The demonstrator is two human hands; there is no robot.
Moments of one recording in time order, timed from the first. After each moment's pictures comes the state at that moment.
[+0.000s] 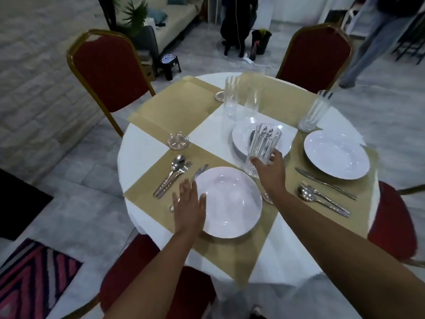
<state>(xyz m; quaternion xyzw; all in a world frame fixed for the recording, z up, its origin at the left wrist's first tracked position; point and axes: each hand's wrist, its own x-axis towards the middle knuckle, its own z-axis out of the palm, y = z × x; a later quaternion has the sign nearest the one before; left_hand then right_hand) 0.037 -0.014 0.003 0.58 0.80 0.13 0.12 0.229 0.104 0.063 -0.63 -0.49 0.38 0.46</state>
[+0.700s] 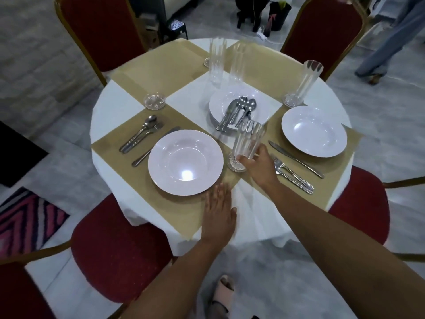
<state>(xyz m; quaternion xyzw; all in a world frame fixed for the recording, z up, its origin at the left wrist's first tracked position) 0.261 -0.073 -0.052 0.64 0.75 0.09 0.12 0.350 0.075 0.026 -0.60 -0.59 0.44 0.30</state>
